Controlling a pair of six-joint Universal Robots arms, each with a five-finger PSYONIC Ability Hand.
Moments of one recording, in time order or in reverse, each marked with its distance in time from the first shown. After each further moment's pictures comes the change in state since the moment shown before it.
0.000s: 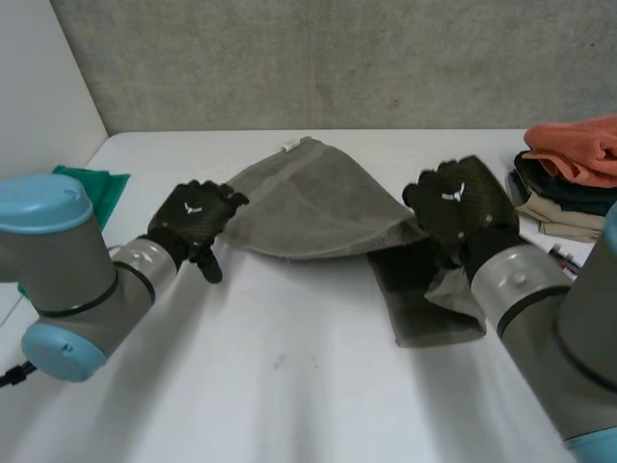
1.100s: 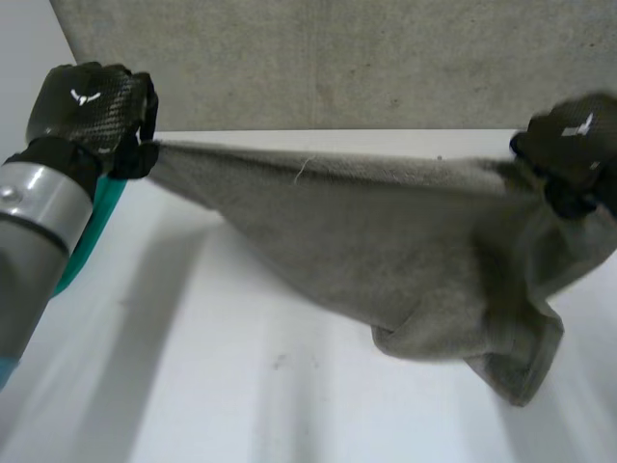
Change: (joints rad) left arm -0.011 0.496 -0.083 -0.041 -0.204 -0.079; right arm -0.335 -0.109 -0.202 0.448 -0.191 -0.179; left_hand 0.946 0.975 0.970 0.979 0.911; right_hand 0.000 0.000 0.006 0.003 0.023
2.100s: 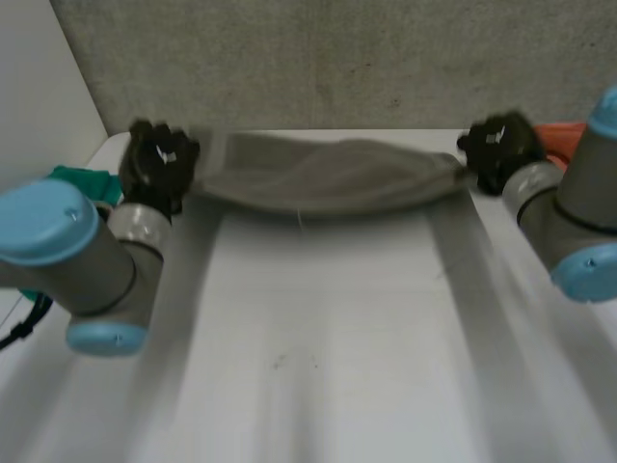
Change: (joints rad) left arm -0.051 -0.471 0.049 0.398 -0.102 0.457; right arm 0.084 0.535 -0.236 -0.404 0.103 0.098; left_hand 0.000 0.002 0.002 0.005 0.000; right_hand 0.044 0.005 0.000 0.001 0.036
